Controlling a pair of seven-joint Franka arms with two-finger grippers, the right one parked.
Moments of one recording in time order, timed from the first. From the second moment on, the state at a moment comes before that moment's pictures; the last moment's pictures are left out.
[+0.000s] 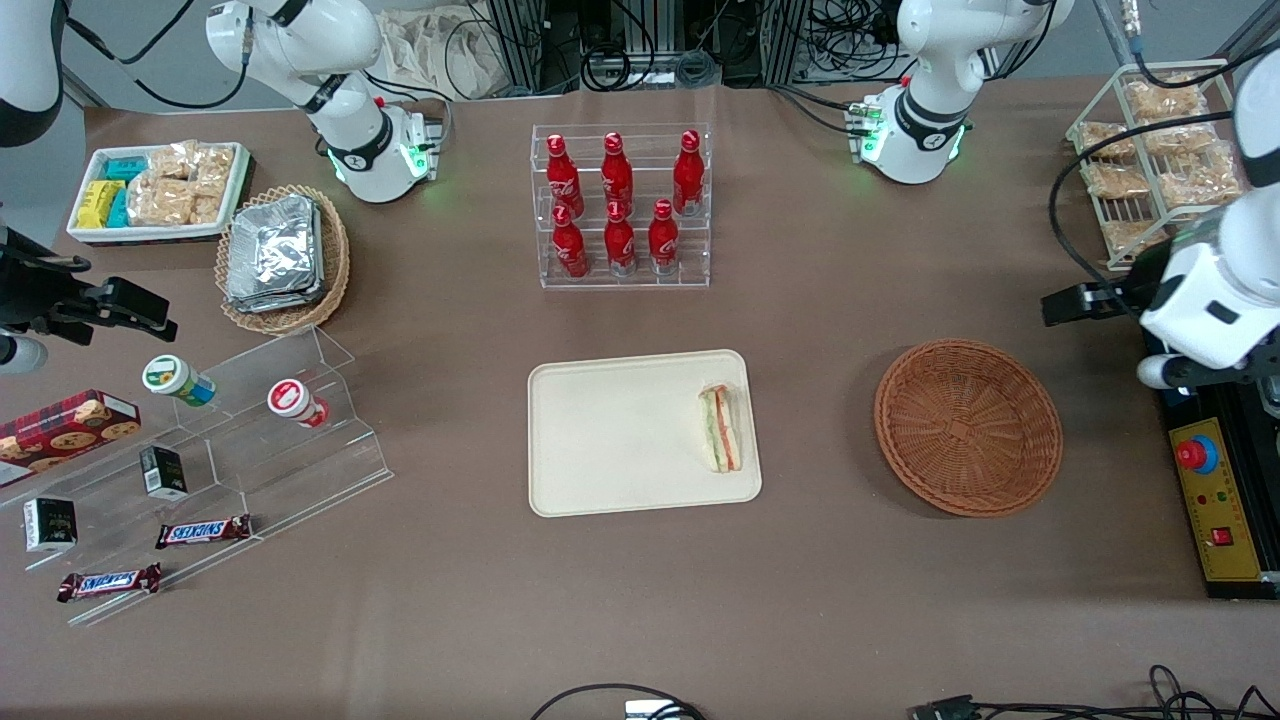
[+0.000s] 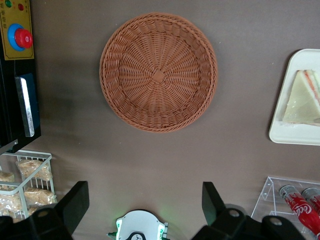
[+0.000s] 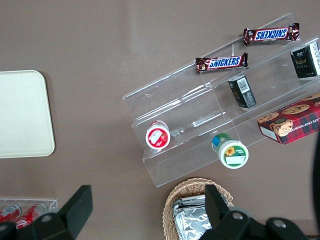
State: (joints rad) arm 0.19 0.21 -0.30 -1.36 0.07 1.32 -0.22
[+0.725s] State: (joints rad) arm 0.18 0.12 -0.32 -1.53 0.07 1.36 -0.22
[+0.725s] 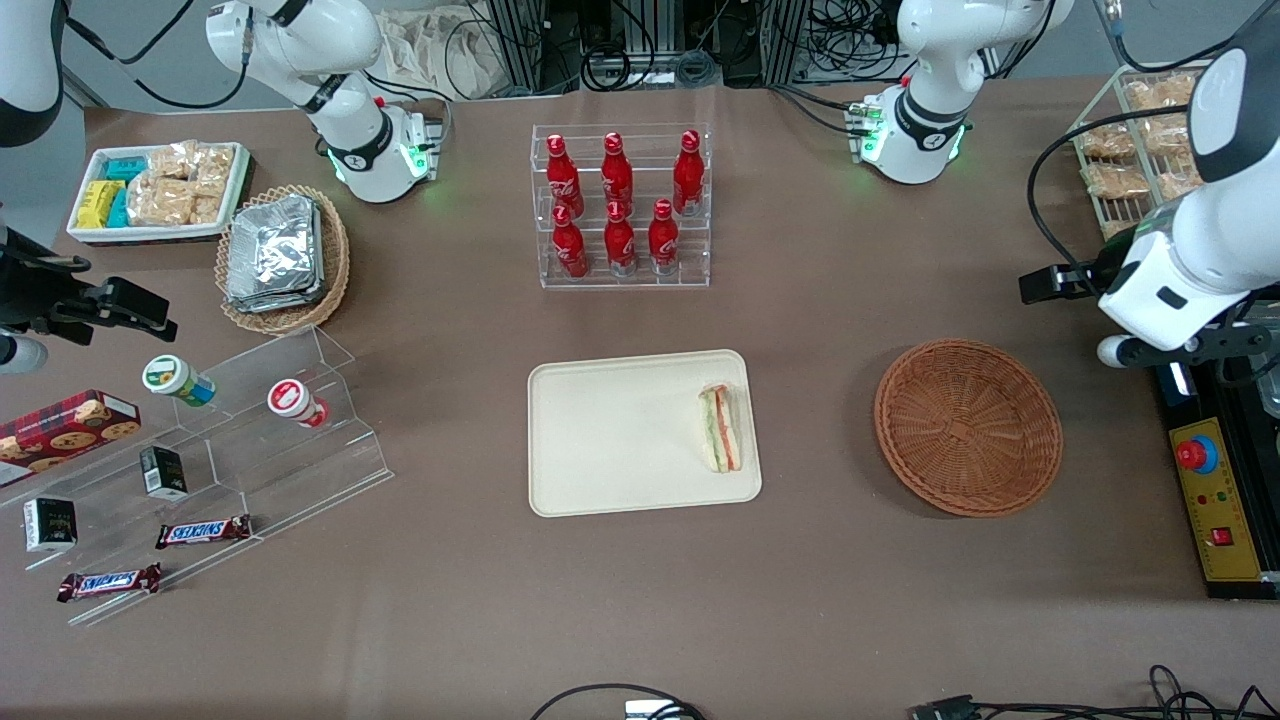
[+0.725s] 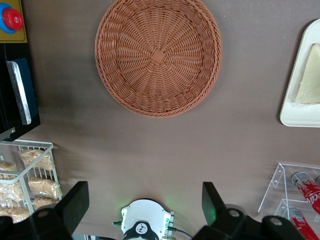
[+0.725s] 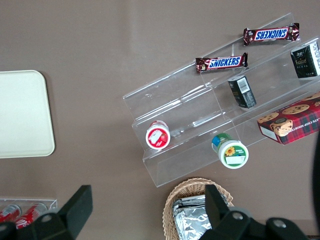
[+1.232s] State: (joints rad) arm 0.05 0.03 -0.18 -1.62 0.07 1.45 -0.09
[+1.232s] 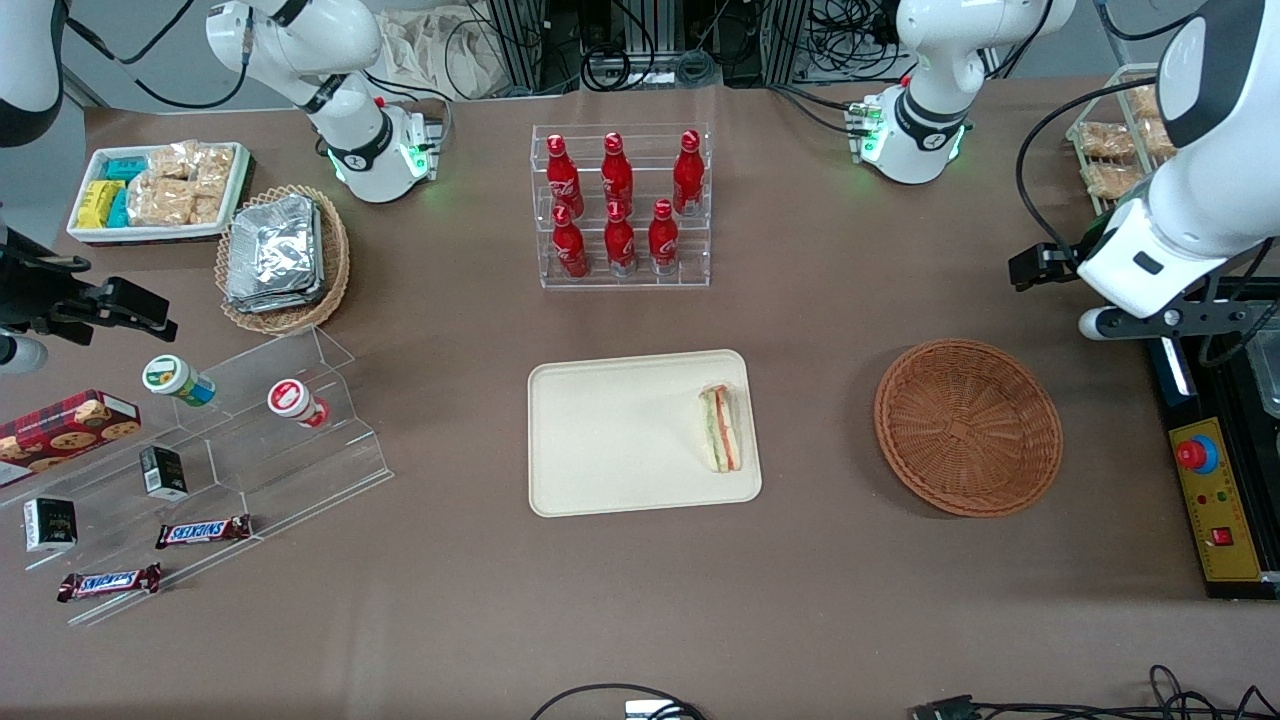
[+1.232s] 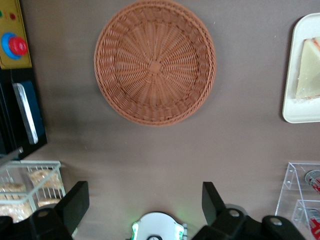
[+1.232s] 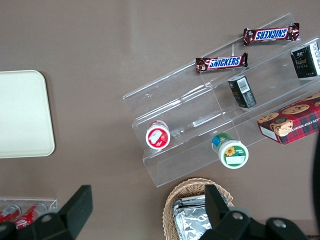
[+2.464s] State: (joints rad) arm 0.01 0.03 -0.11 -1.63 0.07 1.49 -0.05
